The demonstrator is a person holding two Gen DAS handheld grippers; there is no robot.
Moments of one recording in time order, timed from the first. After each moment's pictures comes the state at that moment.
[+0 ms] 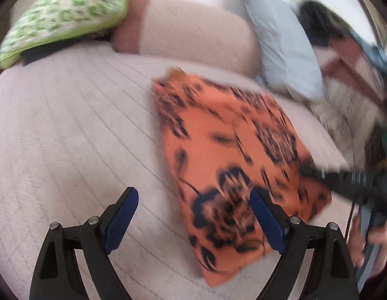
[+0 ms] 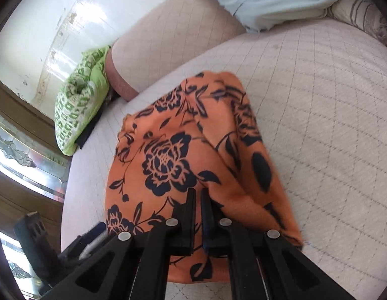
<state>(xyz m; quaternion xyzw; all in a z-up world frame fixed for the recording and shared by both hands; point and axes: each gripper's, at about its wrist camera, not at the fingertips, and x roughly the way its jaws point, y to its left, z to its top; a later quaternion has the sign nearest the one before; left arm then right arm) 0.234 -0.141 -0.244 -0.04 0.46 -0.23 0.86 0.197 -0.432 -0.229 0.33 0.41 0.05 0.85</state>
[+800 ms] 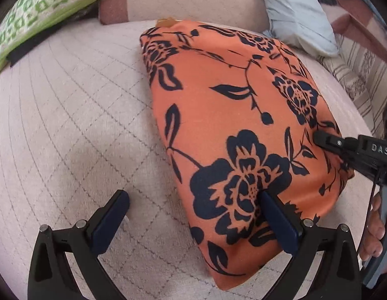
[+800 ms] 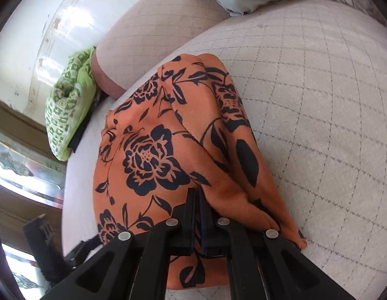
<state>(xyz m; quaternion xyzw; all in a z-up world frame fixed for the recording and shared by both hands) 0.231 -0.182 -0.290 0.07 0.54 -0.23 0.81 0.216 -0.421 -0.259 0.34 0.43 0.03 0.84</state>
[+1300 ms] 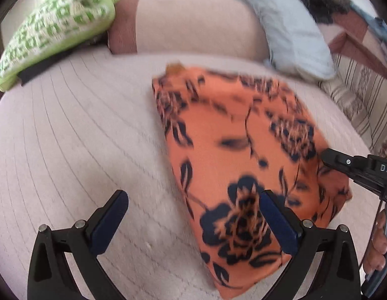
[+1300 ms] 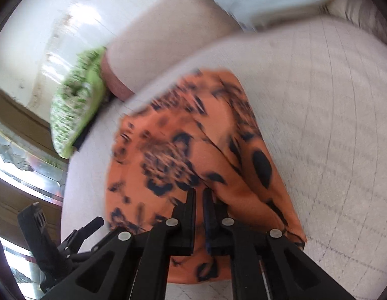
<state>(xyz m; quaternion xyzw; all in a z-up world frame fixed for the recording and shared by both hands) 0.241 -0.172 -0.249 0.05 0.47 -0.22 0.86 0.206 -0.414 -0.217 0.33 0.38 0.04 0.86</state>
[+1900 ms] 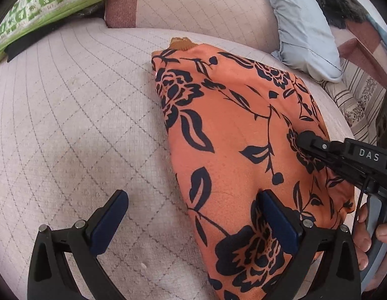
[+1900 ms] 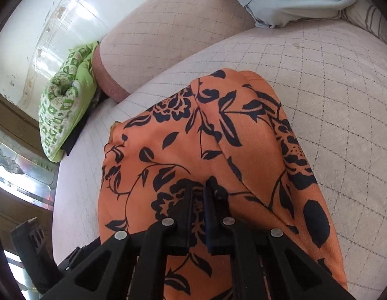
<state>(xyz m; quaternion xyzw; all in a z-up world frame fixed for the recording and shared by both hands) 0.286 -0.177 -0.284 0.01 0.53 -0.23 0.82 0.266 -0.399 -0.238 0.34 0.41 0.03 0.84</state>
